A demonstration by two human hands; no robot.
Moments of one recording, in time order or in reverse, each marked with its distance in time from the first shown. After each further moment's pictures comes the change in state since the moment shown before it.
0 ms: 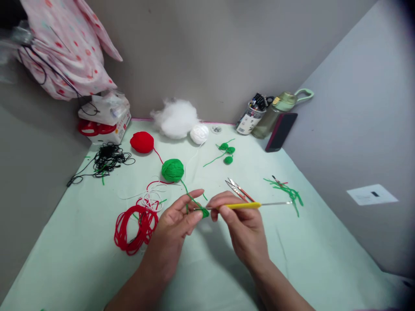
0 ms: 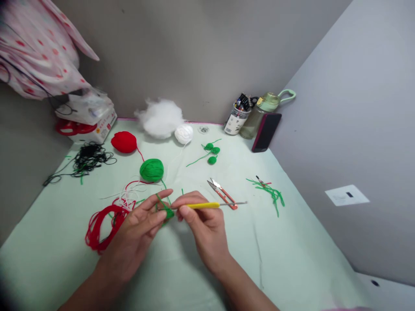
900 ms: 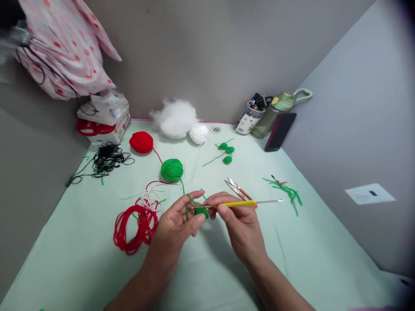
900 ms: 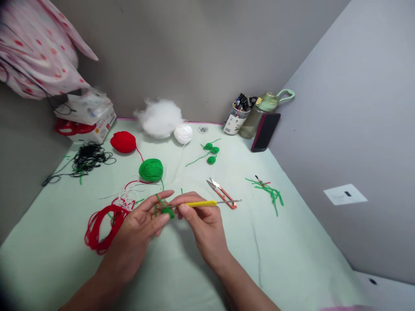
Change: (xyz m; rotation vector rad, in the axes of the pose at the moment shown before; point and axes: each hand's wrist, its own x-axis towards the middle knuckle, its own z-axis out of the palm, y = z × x) left_hand -0.002 -0.003 0.002 0.171 0.010 0.077; right_hand 0.000 0.006 -0.003 0.153 -0.031 0.149
